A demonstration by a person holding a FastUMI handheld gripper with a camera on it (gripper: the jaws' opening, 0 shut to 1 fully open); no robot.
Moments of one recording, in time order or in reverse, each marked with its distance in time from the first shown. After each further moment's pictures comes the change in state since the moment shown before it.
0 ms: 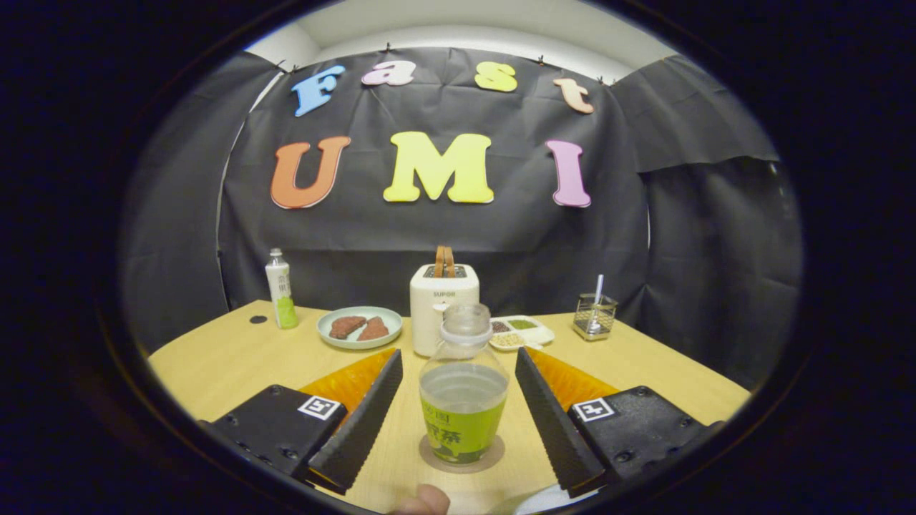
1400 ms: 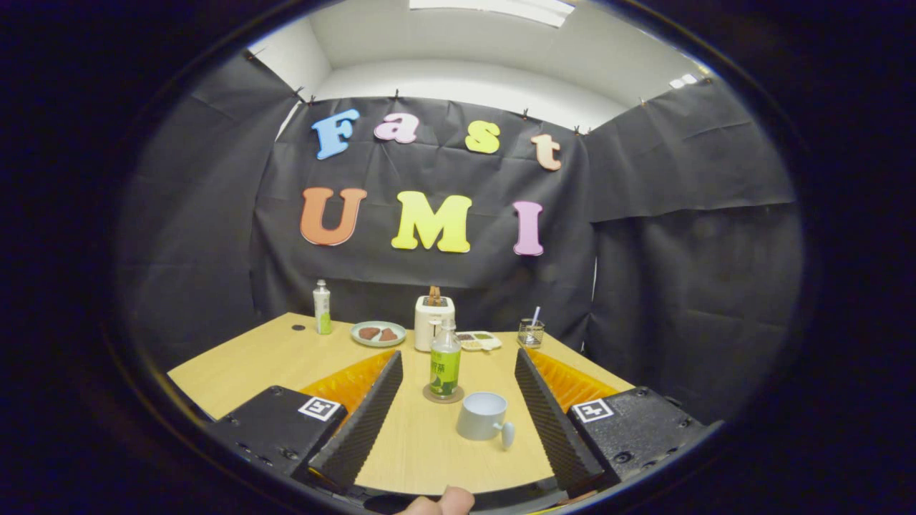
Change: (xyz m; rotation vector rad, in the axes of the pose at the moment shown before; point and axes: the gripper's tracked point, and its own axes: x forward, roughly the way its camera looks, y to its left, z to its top) arm -0.303 -0.007 0.023 -0.029 -0.095 -0.045
